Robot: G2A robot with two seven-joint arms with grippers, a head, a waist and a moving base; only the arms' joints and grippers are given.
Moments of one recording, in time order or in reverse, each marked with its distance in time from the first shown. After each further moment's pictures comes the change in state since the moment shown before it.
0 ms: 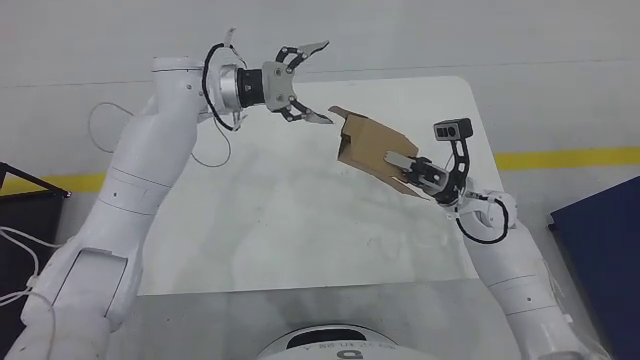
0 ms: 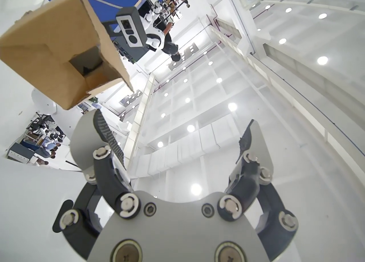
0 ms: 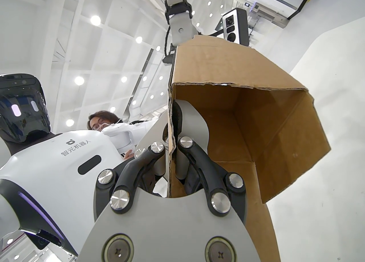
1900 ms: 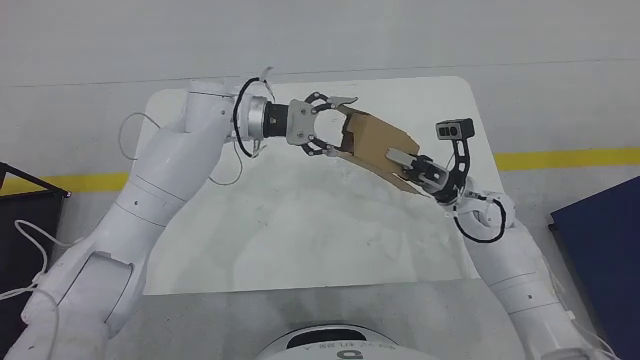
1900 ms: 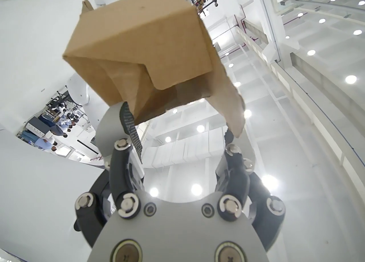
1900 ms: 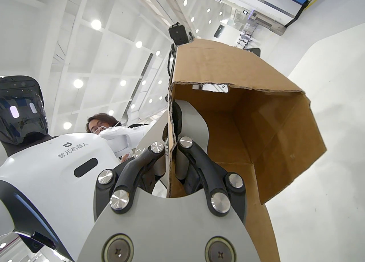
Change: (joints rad) left arm 0.025 0.018 0.180 -0.001 0.001 0.015 -0.104; right arm 0.015 0.029 -0.041 0.030 0.020 -0.060 -0.060
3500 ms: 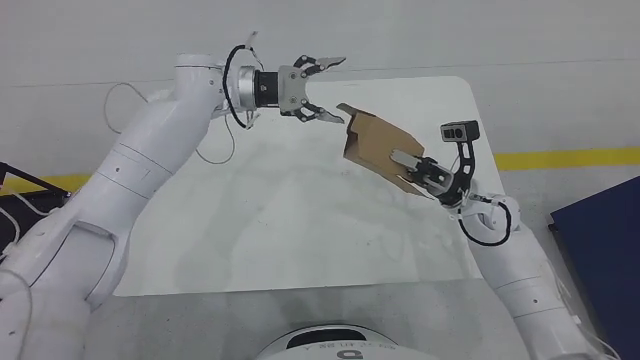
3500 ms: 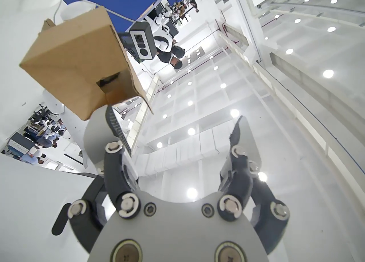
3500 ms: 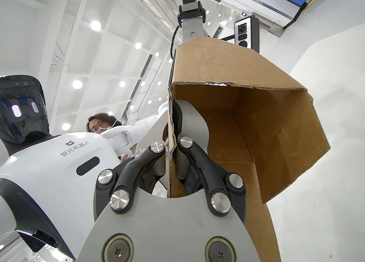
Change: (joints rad) left arm -0.220 0.026 0.187 0.173 -0.202 -0.142 0.030; right arm -0.025 0.016 0.015 -0.027 0.008 0.001 0.001
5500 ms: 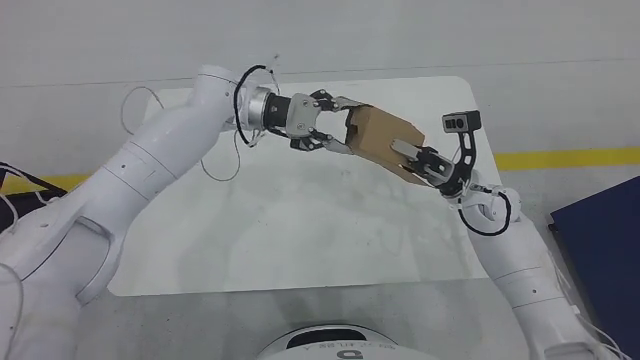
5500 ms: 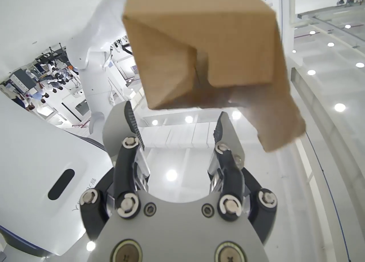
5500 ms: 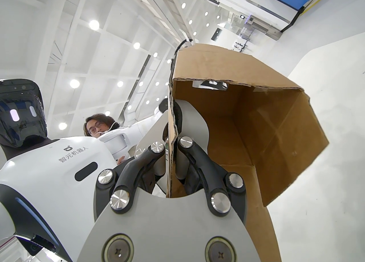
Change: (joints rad) left arm -0.068 0.043 0.196 -0.023 -0.209 0.140 -0.068; right arm 0.053 0.001 -0.011 0.033 -0.008 0.006 -0.017
